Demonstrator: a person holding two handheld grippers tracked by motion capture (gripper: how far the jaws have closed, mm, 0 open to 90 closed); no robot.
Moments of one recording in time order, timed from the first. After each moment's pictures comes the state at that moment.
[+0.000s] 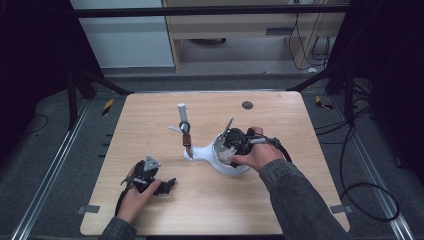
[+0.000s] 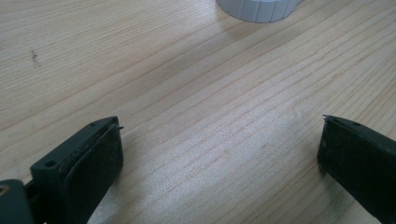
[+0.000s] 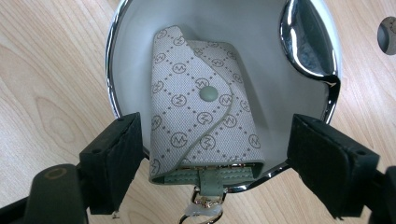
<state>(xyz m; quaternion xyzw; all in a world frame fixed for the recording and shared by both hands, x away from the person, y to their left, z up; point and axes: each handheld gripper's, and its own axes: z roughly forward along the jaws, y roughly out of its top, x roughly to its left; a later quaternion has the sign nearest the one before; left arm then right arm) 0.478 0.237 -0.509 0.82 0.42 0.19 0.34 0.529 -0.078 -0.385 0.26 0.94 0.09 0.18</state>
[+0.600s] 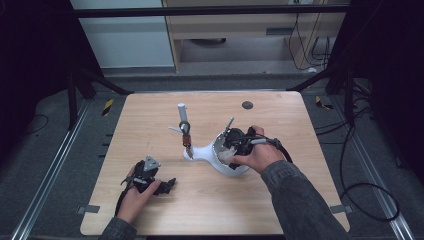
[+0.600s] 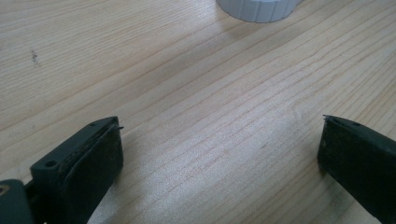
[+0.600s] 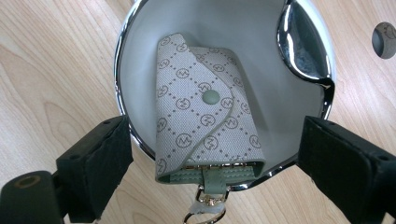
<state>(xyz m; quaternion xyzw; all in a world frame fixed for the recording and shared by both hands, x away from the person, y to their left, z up) 0.478 0.237 -0.509 0.82 0.42 0.19 0.34 0.524 -0.078 -0.380 0.27 0.94 0.10 0.18</state>
